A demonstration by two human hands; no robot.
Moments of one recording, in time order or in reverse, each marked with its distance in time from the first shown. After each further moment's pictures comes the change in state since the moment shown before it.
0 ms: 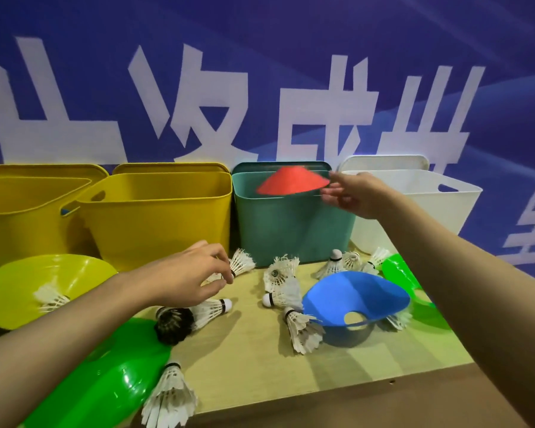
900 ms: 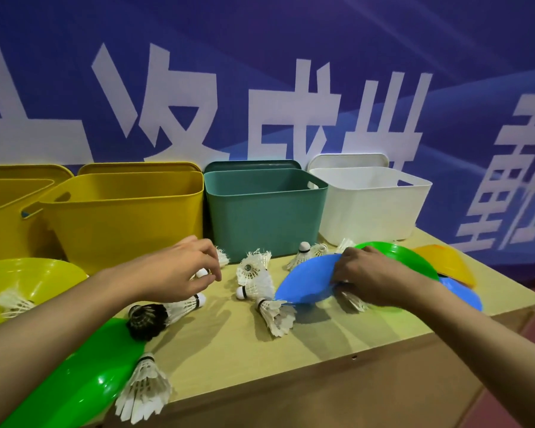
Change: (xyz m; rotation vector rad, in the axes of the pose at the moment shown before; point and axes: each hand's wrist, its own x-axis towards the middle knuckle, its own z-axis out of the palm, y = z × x) left_hand 0.008 0.026 -0.008 -0.004 0.015 0.079; right_hand -0.135 0.098 -0.087 -1.893 -0.305 -0.684
